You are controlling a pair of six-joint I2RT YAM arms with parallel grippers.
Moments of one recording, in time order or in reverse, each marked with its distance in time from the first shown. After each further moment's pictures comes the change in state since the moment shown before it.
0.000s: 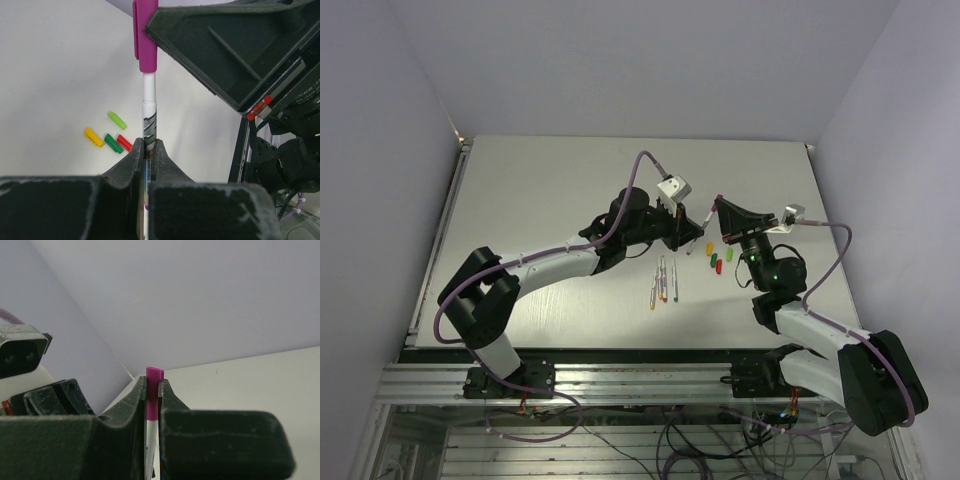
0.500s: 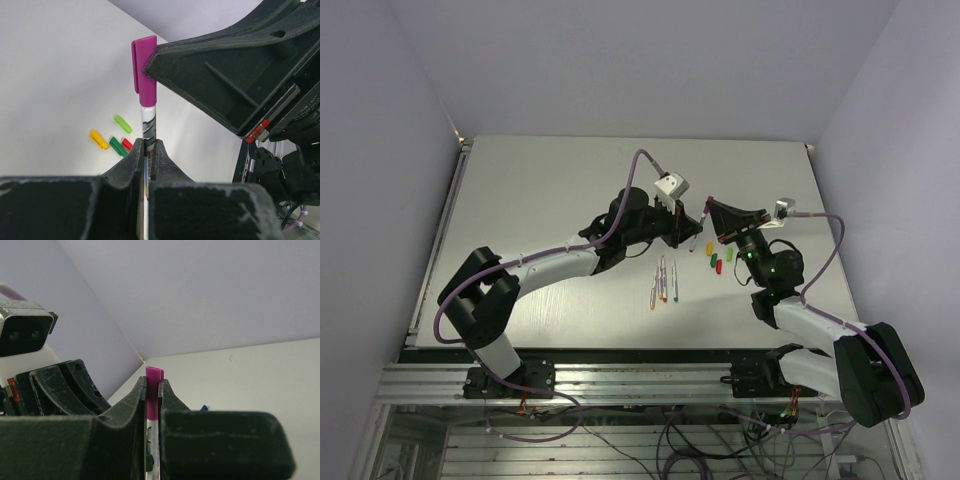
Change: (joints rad) left arm 0.003 -0.001 0.000 0.017 -0.061 -0.027; right arm -0.014 0.050 0.021 -0.014 -0.127 0.038
